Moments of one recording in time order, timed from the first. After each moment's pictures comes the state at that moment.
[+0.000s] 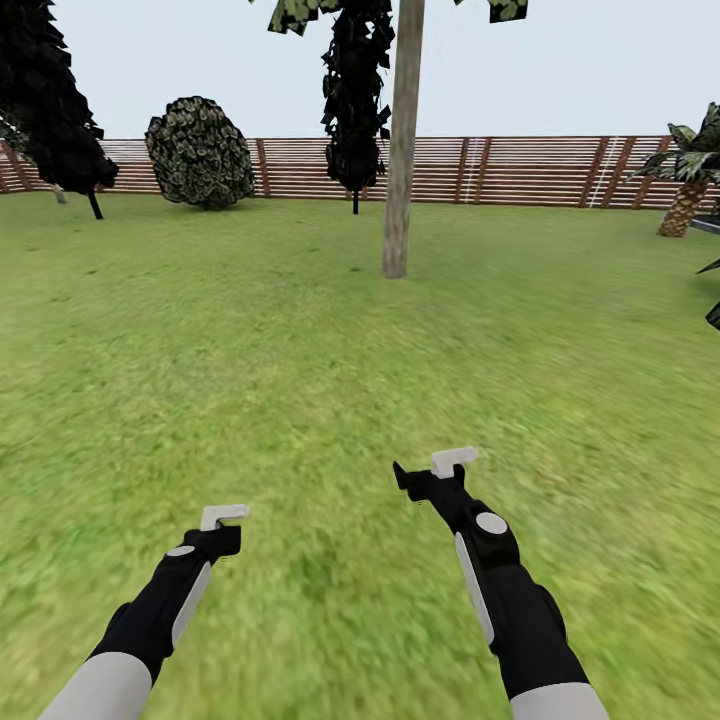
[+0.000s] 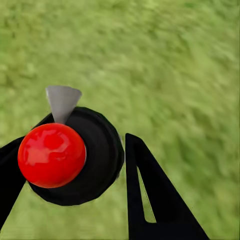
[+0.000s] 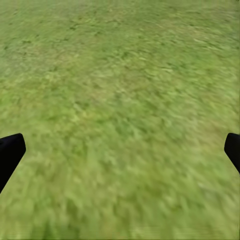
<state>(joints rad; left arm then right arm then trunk) -0.55 0.05 0.06 -0.79 0.01 0.32 0.05 -0.46 0.17 0.02 -1.29 0.15 0.32 0.18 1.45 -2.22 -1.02</state>
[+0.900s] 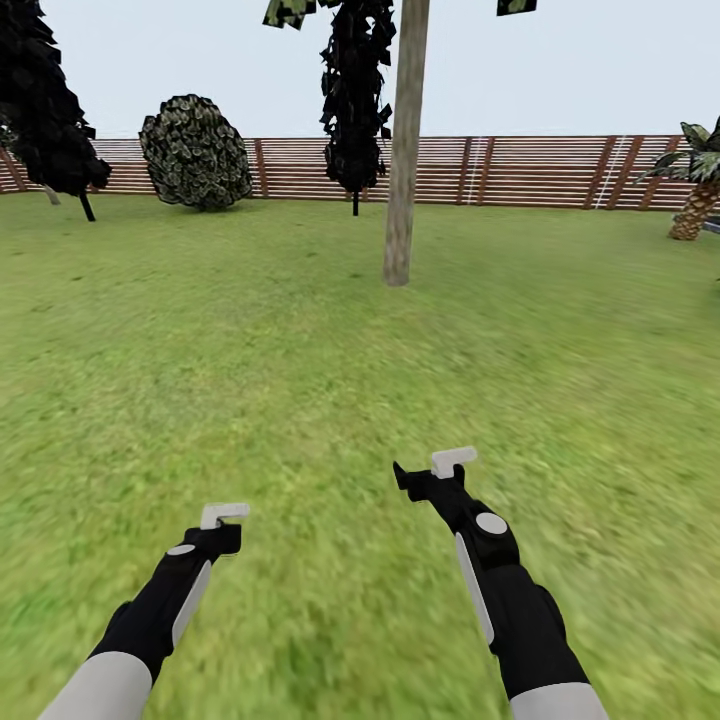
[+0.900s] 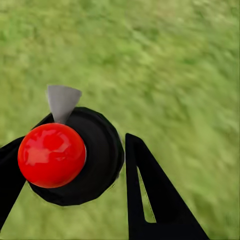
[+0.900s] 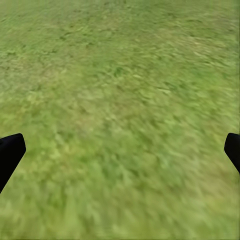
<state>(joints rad) -0.55 0.05 0.06 -0.79 0.01 0.32 0.05 -0.46 0.17 0.02 -1.29 0.15 0.32 0.18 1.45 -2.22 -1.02</state>
